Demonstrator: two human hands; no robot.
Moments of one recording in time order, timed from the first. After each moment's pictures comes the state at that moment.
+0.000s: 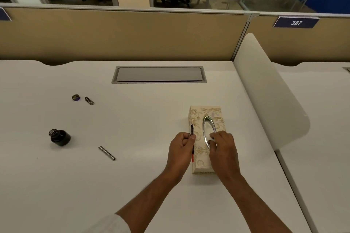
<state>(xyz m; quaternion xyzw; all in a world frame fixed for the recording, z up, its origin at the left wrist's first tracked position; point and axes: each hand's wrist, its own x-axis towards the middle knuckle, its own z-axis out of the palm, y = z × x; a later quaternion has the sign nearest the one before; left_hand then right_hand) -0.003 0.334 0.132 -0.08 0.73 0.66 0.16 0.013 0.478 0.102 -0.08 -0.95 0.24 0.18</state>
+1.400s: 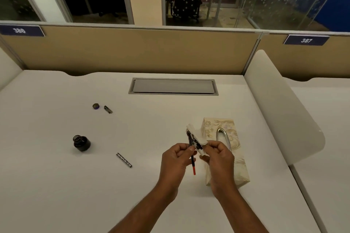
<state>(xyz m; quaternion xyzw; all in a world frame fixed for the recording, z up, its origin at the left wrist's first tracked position) 0.017 0.272 0.182 -0.14 0.65 0.73 0.14 0.019 0.390 0.178 -0.29 -0.60 0.74 0.09</state>
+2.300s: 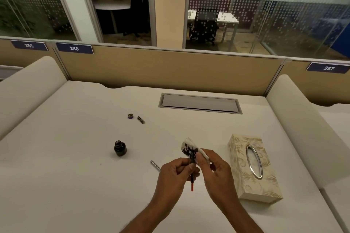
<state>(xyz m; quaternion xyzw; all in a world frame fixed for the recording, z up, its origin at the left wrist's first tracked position) 0.050 0.147 0.220 -0.06 0.71 0.69 0.08 0.054 0.276 0.240 -0.02 -0.79 0.61 0.07</state>
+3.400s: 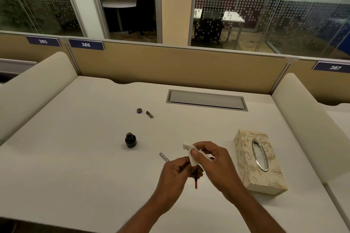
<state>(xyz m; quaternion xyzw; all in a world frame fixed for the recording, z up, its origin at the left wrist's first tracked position) 0.081 0.117 0.222 0.02 0.69 0.72 0.06 0.062 0.254 0.263 -0.02 -0.80 0.60 -0.03</state>
